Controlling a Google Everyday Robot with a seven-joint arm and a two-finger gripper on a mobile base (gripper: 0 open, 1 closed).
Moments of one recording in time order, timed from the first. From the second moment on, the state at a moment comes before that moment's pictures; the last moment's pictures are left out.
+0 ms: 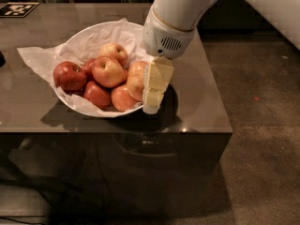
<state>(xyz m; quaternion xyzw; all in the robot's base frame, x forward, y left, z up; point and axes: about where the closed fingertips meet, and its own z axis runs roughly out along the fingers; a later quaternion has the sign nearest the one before) 0.496 0.000 0.941 -0.72 0.67 0.08 0.17</state>
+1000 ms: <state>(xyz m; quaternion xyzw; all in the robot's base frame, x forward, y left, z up) 0.505 -0.010 0.933 -0.69 0.70 0.06 0.17</state>
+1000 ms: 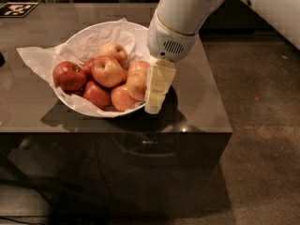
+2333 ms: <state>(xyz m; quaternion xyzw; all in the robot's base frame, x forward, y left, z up) 0.522 0.007 0.904 -0.70 0.70 0.09 0.14</state>
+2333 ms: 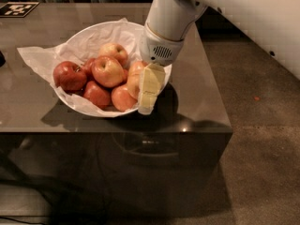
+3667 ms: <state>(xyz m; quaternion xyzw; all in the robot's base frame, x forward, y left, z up) 0.519 0.022 0.920 -0.71 0.69 0.09 0.14</state>
